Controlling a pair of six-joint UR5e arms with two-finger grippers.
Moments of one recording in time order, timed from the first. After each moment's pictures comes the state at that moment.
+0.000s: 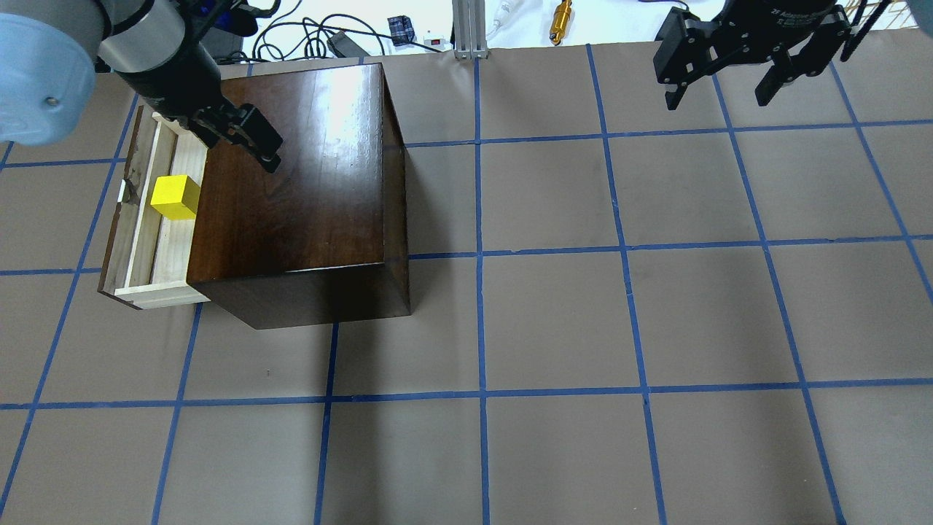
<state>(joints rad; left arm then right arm) -1.53 -1.65 -1.54 -1.48 1.56 0.43 1.54 -1.53 1.41 -1.53 -1.56 -0.04</state>
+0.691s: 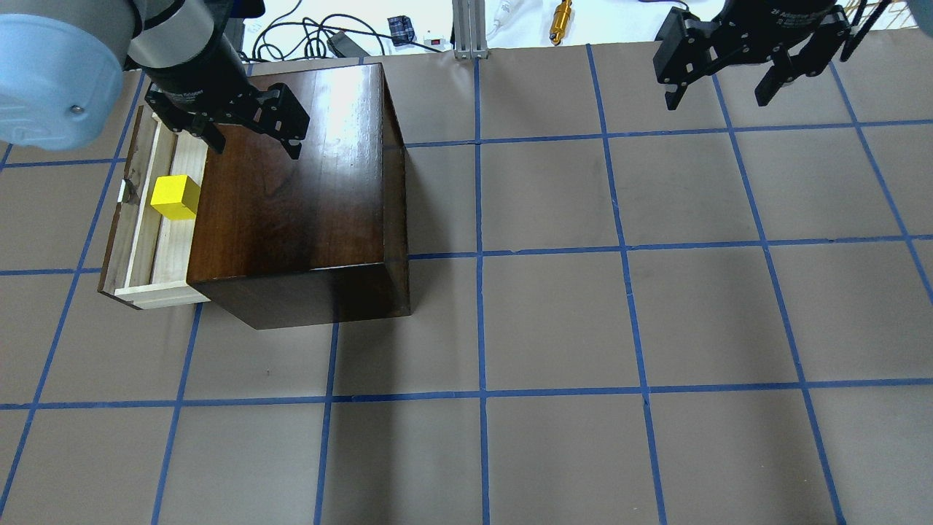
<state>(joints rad) -1.58 -1.62 -1.52 -1.48 1.58 0.06 1.54 -1.53 1.41 -1.53 -1.56 -0.04</state>
